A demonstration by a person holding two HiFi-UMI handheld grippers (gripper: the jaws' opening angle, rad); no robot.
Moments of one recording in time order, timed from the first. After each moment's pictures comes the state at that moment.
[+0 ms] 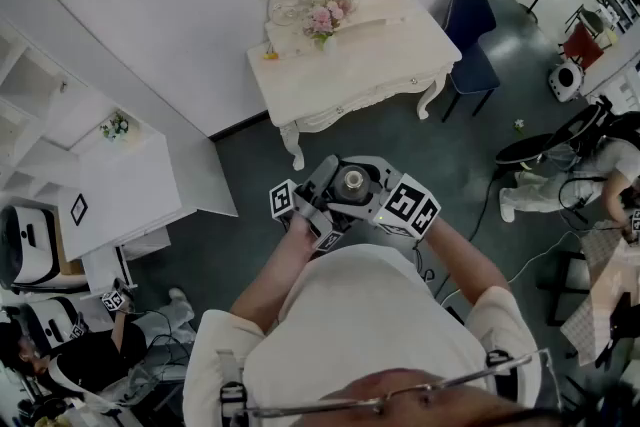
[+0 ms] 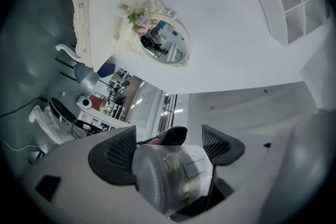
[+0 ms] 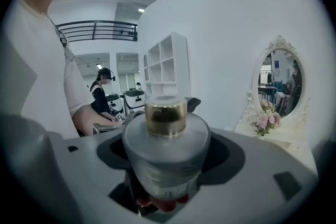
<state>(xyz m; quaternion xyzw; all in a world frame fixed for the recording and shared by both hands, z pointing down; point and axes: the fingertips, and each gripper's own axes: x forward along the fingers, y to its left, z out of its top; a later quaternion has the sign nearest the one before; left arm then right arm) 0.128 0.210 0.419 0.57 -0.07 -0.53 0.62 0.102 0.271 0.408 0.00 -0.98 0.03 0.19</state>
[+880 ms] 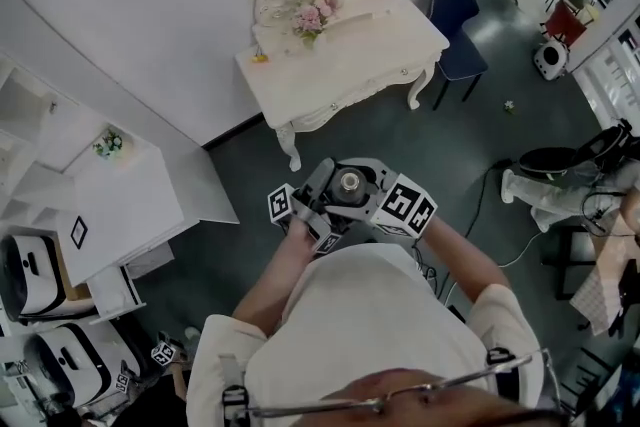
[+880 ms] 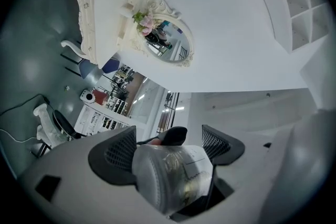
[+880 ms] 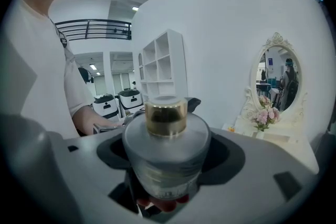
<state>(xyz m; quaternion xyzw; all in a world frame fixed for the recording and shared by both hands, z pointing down) 0.104 0.229 0.430 0.56 -0.05 -0.52 0.65 0.074 0.288 0.419 0.03 -0.98 0.05 0.19</state>
